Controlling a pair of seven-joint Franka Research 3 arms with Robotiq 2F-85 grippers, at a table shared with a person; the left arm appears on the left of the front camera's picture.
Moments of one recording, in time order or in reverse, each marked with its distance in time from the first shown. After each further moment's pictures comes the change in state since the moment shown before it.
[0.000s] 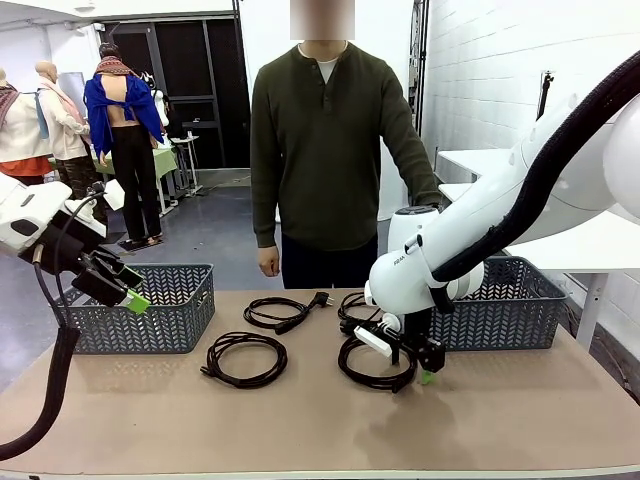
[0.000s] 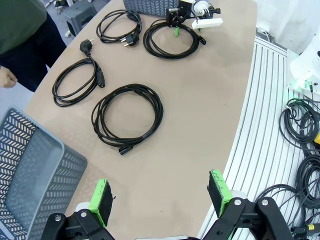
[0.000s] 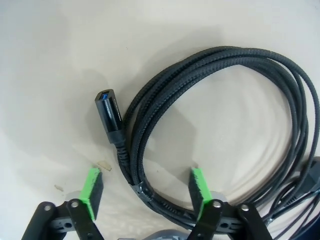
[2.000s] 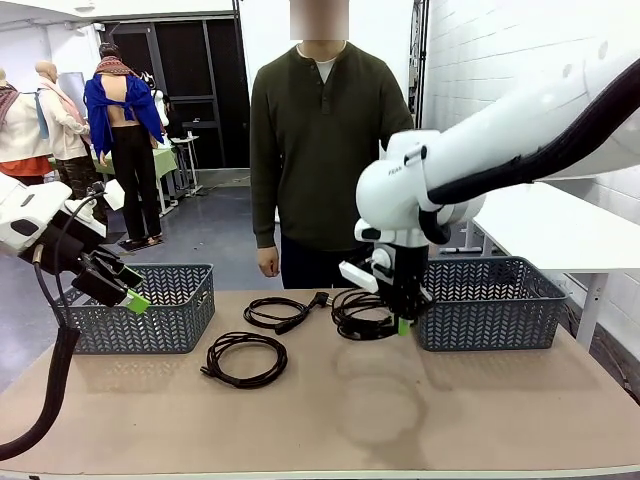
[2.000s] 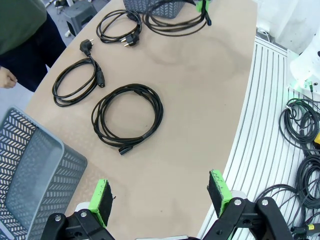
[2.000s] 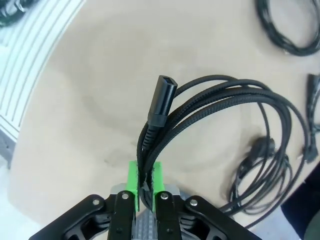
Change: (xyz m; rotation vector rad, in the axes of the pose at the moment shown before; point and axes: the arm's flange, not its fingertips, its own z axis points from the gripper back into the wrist) left arm 0.000 0.000 0.000 0.000 0.000 0.000; right arm 0.028 0.006 0.142 0.022 -0.083 -0.096
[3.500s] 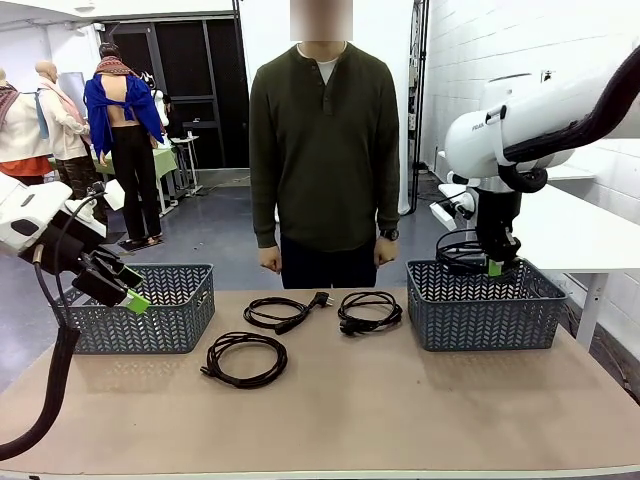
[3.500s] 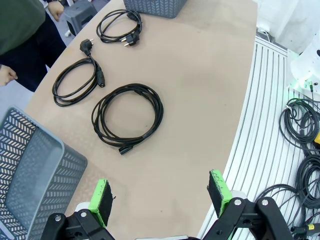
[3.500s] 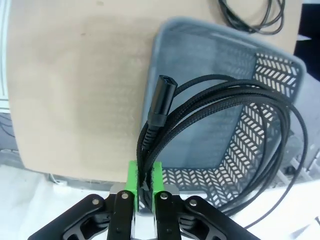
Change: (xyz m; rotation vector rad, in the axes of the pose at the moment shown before) left arm 0.000 0.000 0.000 0.001 0.001 0.000; right arm -0.191 0.031 0.065 -0.071 0.148 -0.486
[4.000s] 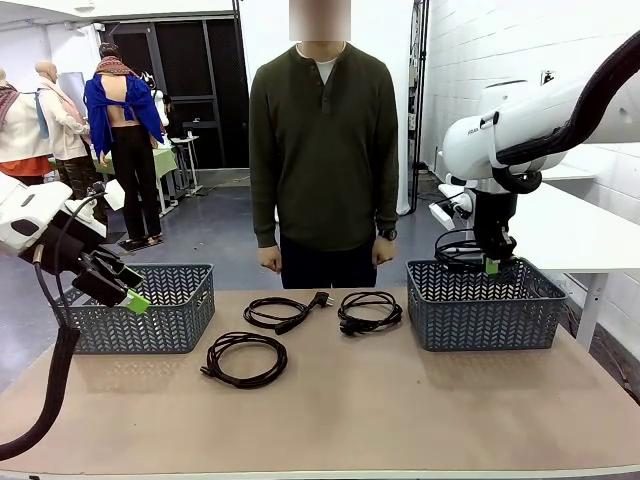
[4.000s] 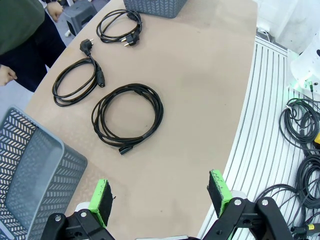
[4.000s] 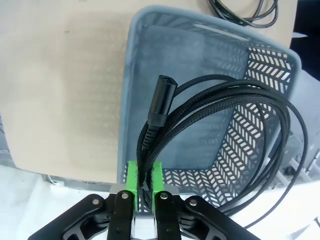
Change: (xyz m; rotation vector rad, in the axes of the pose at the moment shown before) left arm 0.000 0.000 0.000 0.000 0.000 0.000; right arm -0.005 -0.021 -0.008 -0.002 -0.003 -0.002
